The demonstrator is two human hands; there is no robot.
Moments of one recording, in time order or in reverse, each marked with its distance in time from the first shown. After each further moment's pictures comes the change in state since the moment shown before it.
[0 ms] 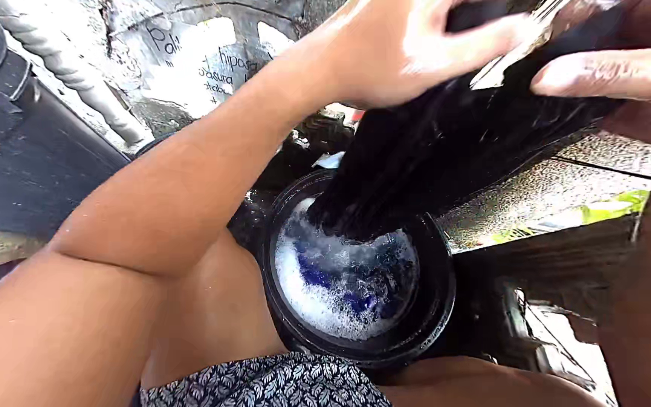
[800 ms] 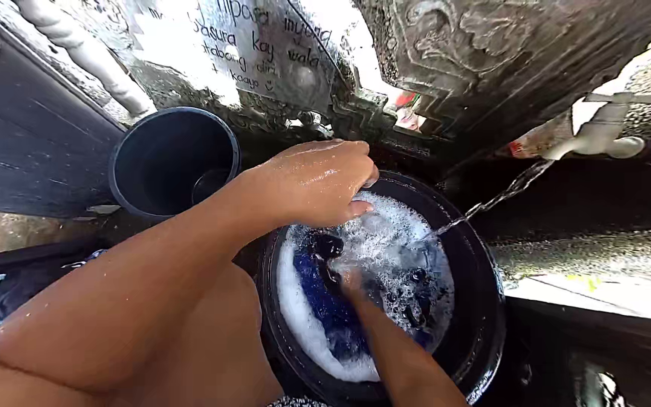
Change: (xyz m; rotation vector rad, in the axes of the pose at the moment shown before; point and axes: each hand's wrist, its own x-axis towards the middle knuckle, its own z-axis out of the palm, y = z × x) left_hand -0.114 -0.101 0.055 0.337 -0.739 -0.481; right_hand -0.217 0.265 0.429 -0.317 -0.751 1.062
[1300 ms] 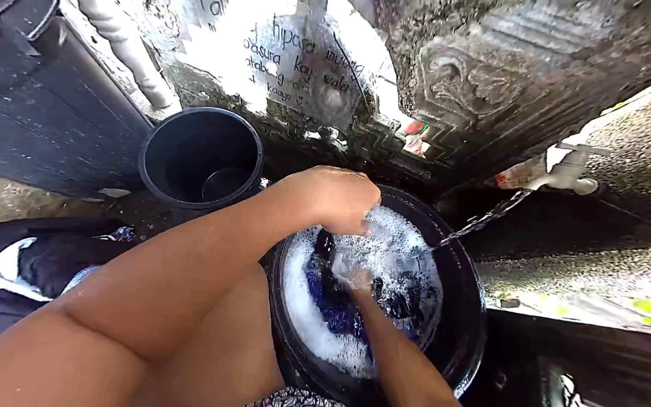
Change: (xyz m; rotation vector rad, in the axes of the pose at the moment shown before) left_hand -0.032 0.010 -0.001 -0.056 -0.190 -0.043; right_hand -0.028 -0.009 -0.039 0.071 0.108 0.079
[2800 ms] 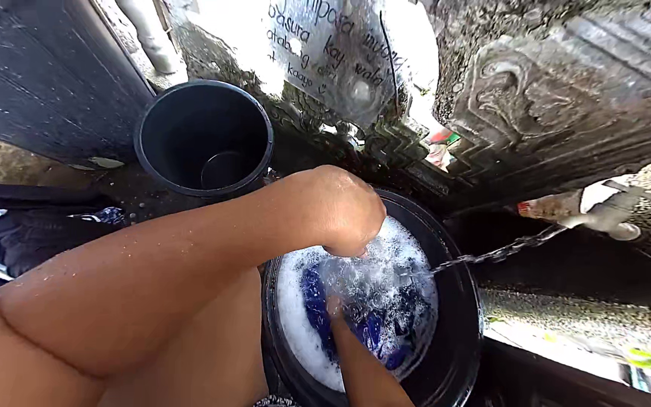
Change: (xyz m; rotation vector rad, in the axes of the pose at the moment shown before) left_hand -0.026 -0.006 -0.009 0.053 -0.126 -0.108; right_hand 0.009 0.014 0.104 -0.001 -0.055 0.012
